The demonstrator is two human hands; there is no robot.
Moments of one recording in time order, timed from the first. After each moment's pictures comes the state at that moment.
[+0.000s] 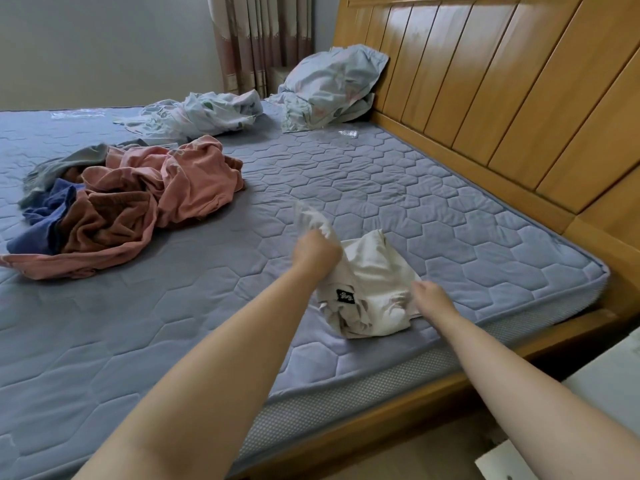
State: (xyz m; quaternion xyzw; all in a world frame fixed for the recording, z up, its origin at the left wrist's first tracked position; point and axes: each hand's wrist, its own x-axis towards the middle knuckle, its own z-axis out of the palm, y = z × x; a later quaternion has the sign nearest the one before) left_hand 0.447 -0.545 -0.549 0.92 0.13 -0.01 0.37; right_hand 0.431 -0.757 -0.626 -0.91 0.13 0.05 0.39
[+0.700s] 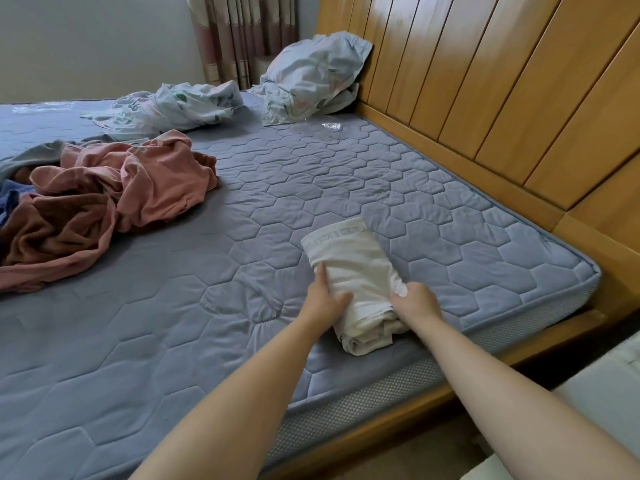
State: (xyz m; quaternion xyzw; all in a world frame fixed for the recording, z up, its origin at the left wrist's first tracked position) left_hand 0.446 -0.595 -0.646 0.81 0.07 -0.08 0.58; right_hand 0.456 -0.771 -0.634 -0.93 0.16 0.05 0.33
